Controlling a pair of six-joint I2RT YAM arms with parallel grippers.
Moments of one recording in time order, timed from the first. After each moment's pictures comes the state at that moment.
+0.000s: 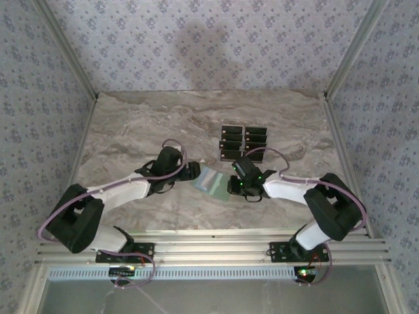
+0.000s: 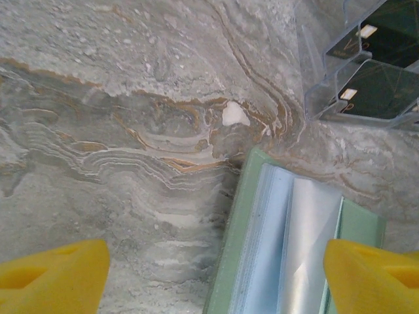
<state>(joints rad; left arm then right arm) -0.65 1.43 0.68 -0.06 0.03 -0.65 0.70 1.52 0.66 -0.15 -0.08 0.77</state>
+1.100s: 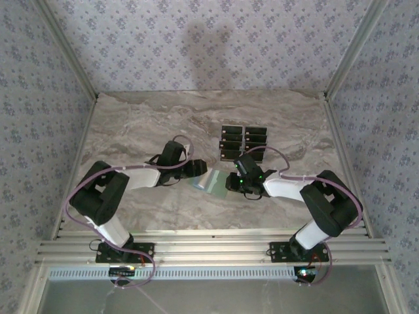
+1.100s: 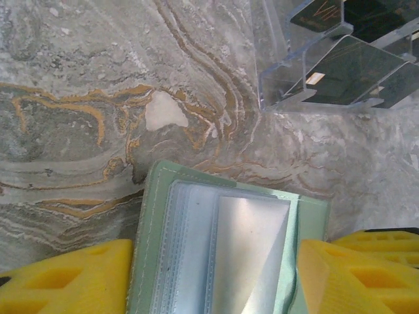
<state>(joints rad) -0.57 1.66 0.74 0.15 0.35 -0.68 0.66 1.56 0.65 -0.05 -0.13 0.77</state>
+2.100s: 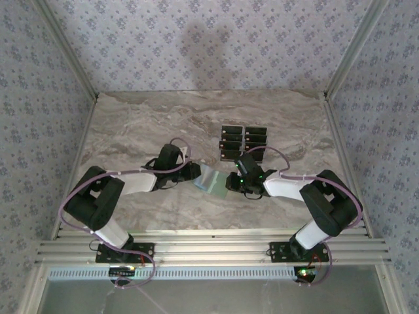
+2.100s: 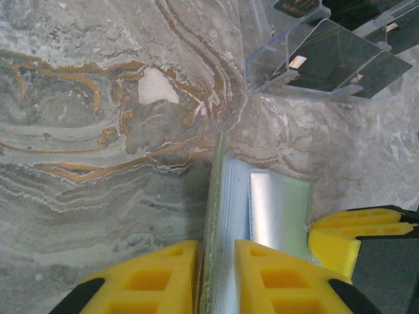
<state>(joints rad) -0.57 1.60 0.66 0.20 0.37 -0.70 0.65 1.57 0.65 -0.03 -0.15 0.77</state>
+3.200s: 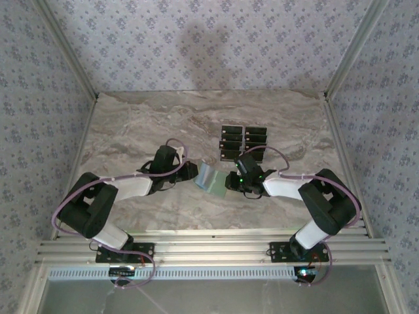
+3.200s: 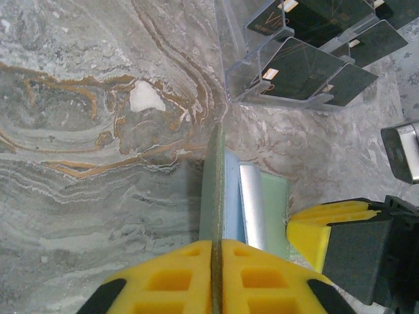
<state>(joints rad) -0.56 1.53 0.61 0.24 0.37 -0.71 0.65 1.57 0.65 -0.02 -0.15 0.77</state>
